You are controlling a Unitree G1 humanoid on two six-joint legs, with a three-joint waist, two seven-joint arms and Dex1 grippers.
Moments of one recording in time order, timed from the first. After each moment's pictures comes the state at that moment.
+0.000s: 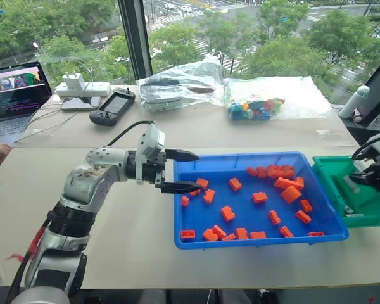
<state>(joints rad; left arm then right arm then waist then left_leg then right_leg) -0.68 0.58 -0.12 -0.07 -0.55 0.53 -1.25 -0.38 -1.16 -0.17 0.03 0.07 1.00 0.81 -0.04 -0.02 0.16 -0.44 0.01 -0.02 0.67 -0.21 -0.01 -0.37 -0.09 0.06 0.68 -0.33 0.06</state>
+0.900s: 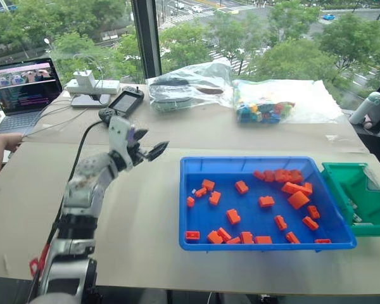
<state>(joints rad) -0.54 0.44 0.12 0.15 -0.34 0.40 -0.60 -0.03 -0.61 -1.07 -0.35 0.18 0.74 0.48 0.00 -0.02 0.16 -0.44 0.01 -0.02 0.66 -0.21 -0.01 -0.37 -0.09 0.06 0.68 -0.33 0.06</state>
